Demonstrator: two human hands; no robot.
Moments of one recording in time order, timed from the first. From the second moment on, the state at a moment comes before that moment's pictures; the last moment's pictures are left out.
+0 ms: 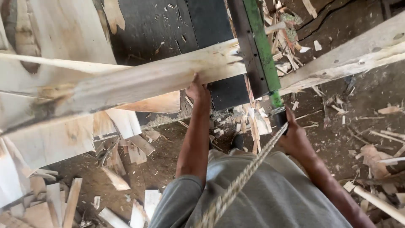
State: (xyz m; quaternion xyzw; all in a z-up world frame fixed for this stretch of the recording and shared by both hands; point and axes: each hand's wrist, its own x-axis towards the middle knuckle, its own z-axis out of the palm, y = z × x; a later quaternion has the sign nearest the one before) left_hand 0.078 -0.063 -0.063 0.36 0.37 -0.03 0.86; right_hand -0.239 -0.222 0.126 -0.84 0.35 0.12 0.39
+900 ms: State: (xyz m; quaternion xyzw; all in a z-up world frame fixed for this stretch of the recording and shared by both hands) left_hand 0.079 -0.060 -0.068 0.34 0.36 -0.06 0.86; right_hand -0.264 -0.252 -0.040 -0.90 0.28 0.04 0.32
